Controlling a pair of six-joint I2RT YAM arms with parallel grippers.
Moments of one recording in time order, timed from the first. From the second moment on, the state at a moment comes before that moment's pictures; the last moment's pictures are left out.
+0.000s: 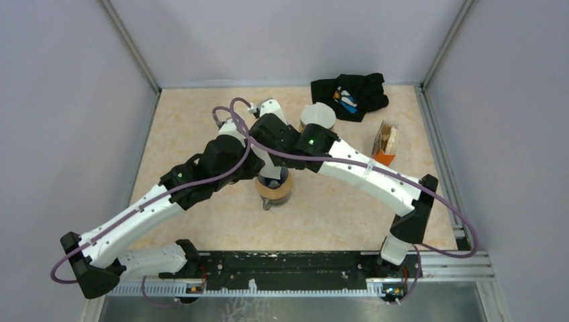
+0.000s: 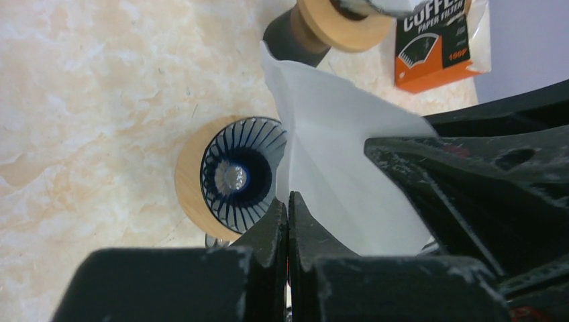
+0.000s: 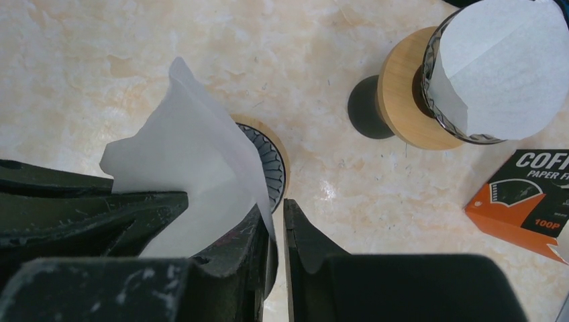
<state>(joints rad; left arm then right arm) -0.89 1.07 1.10 -0.55 -0.34 -0.73 1.11 1.69 1.89 -1.06 0.54 0.36</state>
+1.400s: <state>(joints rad) -0.77 1.22 1.23 -0.80 -0.09 -0.59 1.01 1.60 1.68 -0.95 0.32 0.35</state>
